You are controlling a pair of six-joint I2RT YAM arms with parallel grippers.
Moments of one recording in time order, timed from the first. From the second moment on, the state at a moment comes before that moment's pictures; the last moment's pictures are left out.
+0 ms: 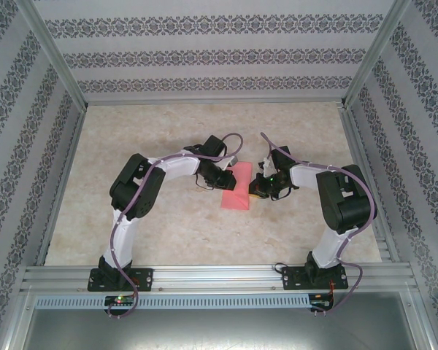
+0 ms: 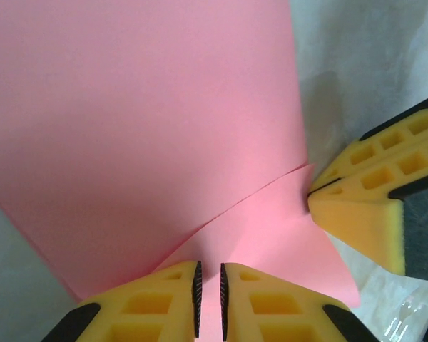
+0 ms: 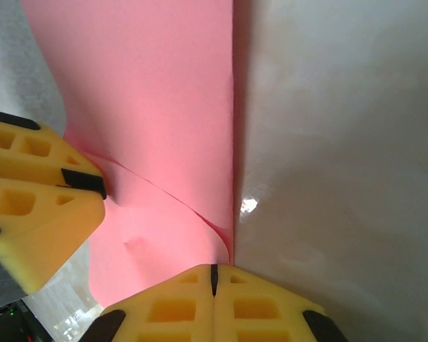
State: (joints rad) left arm -0.59 2.15 1.48 -0.49 0.56 -0.30; right arm 0.24 1.77 0.87 -0.34 -0.64 0.47
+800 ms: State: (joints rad) left arm -0.57 2.18 1.51 -0.49 0.58 -0.29; right arm 0.24 1.74 0.97 -0.43 -0.58 0.44
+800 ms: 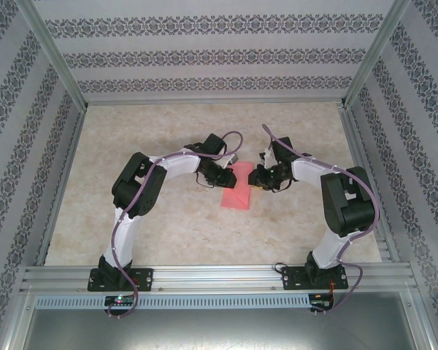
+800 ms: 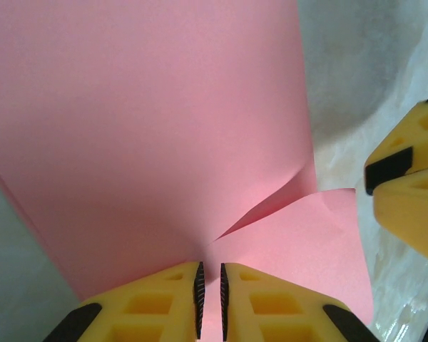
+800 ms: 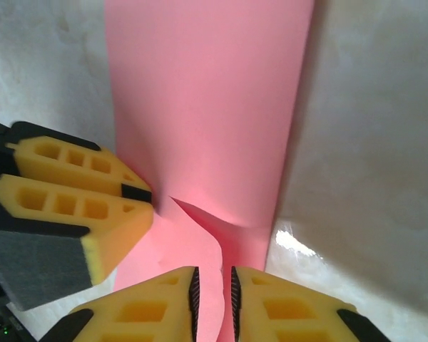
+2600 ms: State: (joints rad) left arm -0.57 2.18 1.59 -0.52 0.68 -0.30; right arm 0.25 1.85 1.02 -0.49 -0.57 0.35
